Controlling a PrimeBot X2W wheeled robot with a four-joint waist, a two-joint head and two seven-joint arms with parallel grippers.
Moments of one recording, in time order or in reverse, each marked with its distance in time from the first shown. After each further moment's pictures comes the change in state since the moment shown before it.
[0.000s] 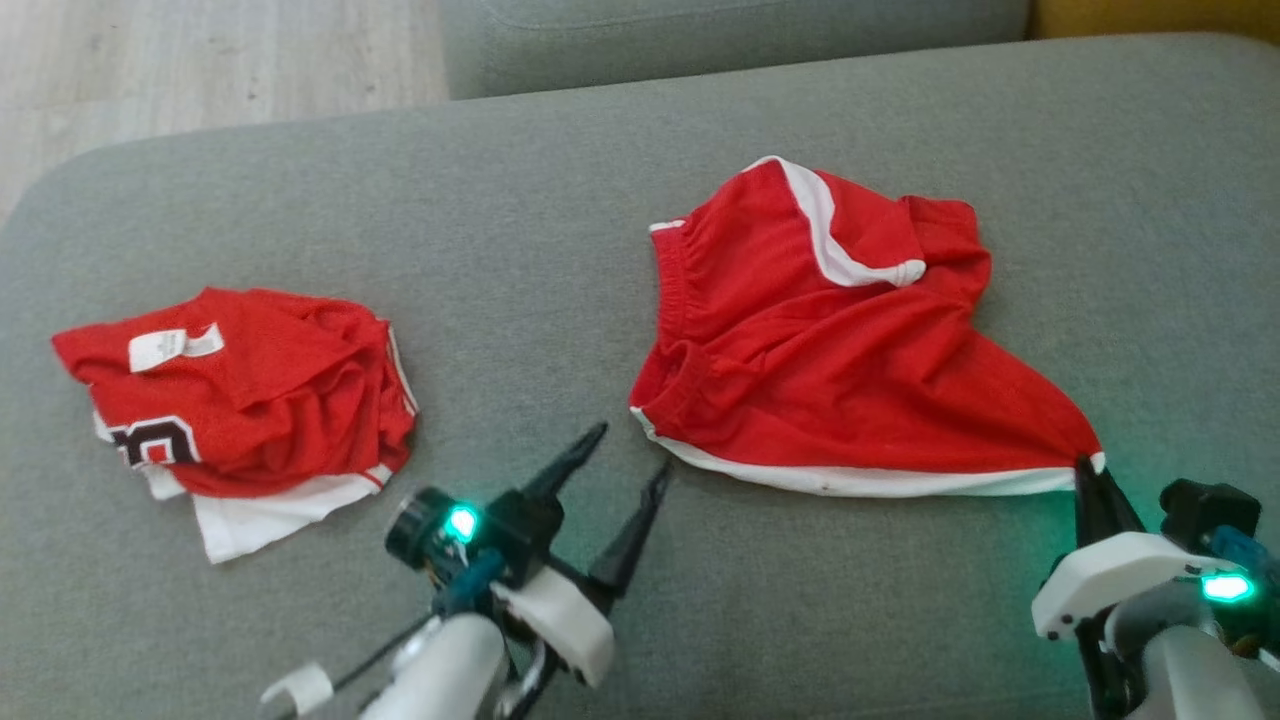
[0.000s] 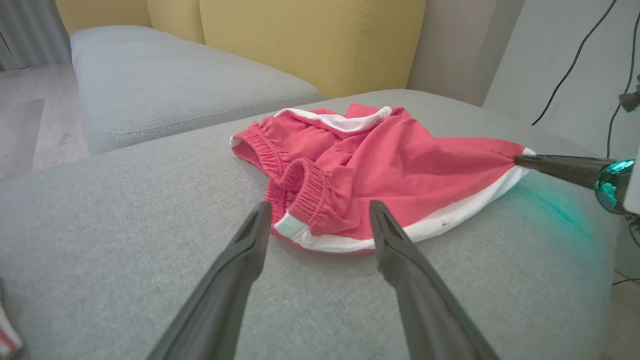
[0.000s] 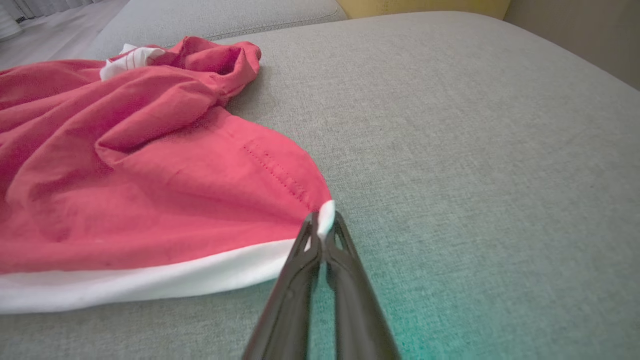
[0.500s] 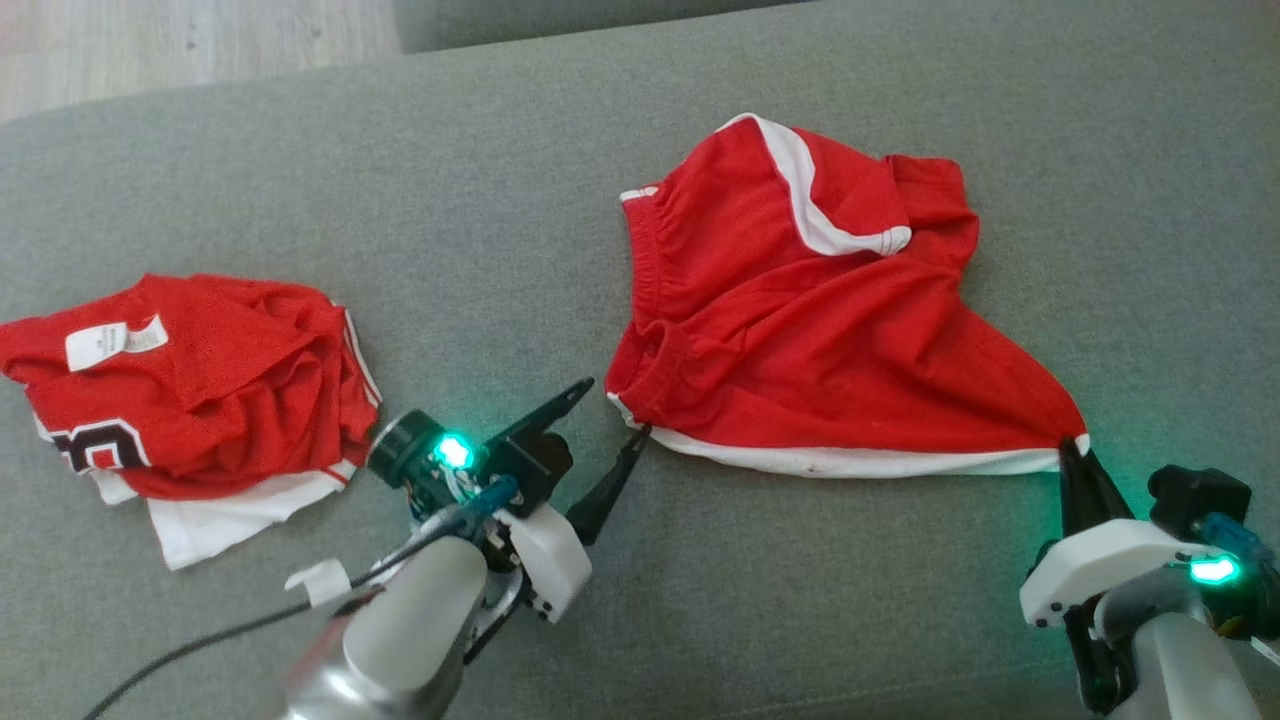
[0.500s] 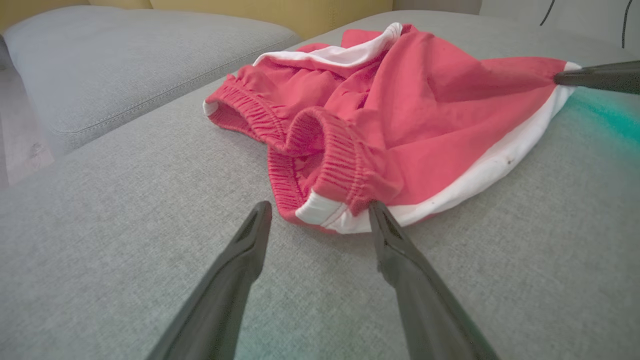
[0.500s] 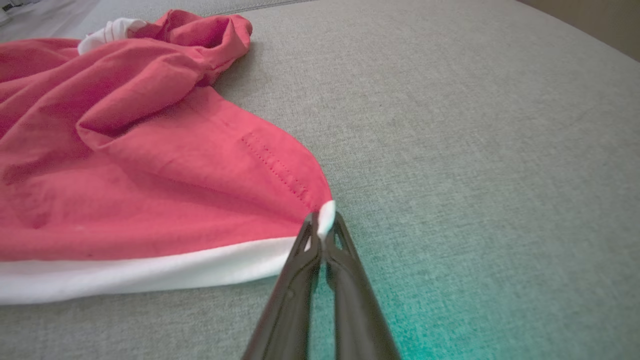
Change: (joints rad) left arm -0.232 0.046 -0.137 0.232 0.021 -0.009 0.016; right arm -0.002 0.000 0.046 -0.035 0.034 0.000 0.003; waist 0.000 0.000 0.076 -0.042
